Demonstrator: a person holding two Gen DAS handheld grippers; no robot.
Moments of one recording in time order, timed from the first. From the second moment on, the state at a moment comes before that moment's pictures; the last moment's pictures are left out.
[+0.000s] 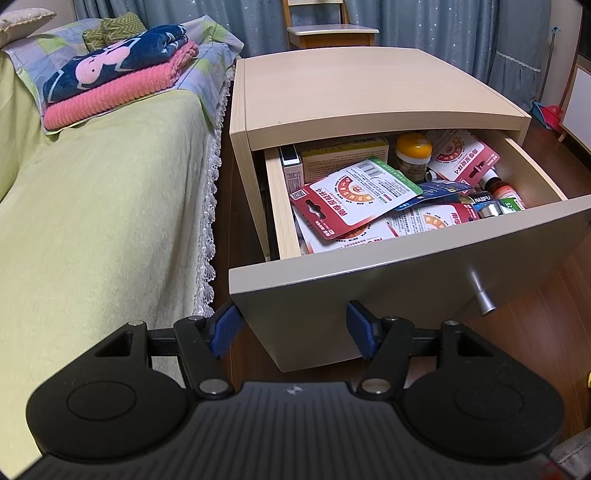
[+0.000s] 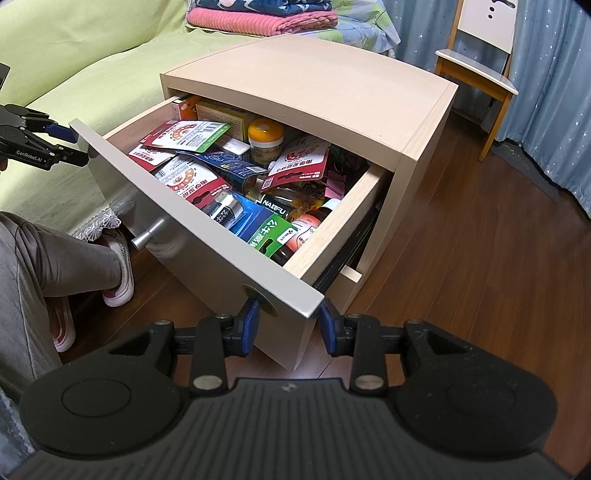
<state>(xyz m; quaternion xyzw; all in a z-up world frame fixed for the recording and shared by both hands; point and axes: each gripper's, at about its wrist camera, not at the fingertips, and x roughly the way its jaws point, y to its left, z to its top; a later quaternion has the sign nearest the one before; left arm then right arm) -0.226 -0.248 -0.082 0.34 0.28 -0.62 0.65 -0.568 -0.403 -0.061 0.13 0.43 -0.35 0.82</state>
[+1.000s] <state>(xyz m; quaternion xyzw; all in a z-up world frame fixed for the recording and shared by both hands) -0.226 -0.251 -0.083 0.34 0.28 -0.62 0.65 -0.568 -0.407 -0.061 0.13 0.43 -0.35 0.82</state>
